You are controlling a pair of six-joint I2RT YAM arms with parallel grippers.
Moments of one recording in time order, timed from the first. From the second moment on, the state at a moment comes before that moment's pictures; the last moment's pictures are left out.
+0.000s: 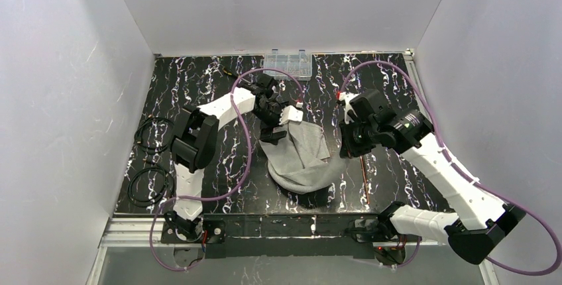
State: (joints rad) left arm -0.54 2.04 1.54 -0.81 0.57 1.13; right arm 0.69 1.10 1.28 -1.21 -0.12 0.29
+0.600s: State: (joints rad) left arm -0.51 1.82 1.19 -0.78 0.55 1.47; right arm 0.62 1.12 1.32 -1.16 0.04 0.29
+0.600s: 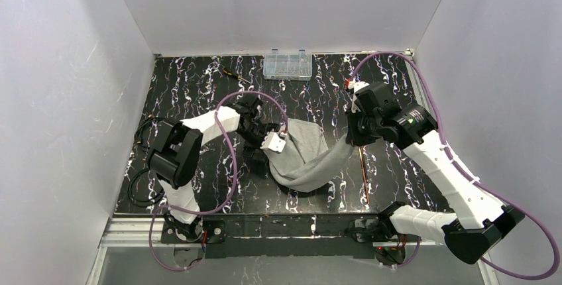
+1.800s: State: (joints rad) left arm -0.16 1.66 2.11 -1.02 0.33 1.00; right arm 0.59 0.98 1.37 -0.63 0.25 0.10
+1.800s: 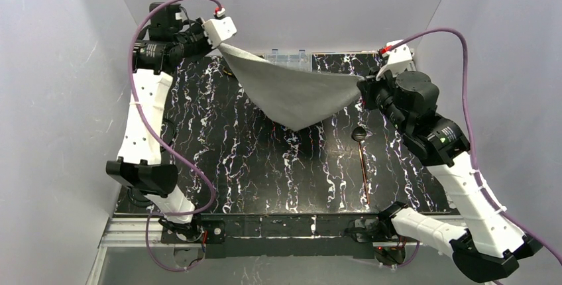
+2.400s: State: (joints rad) left arm -0.16 1.93 2.47 -1.01 0.17 0.82; right arm 0.49 1.42 1.57 -0.37 0.37 0.00
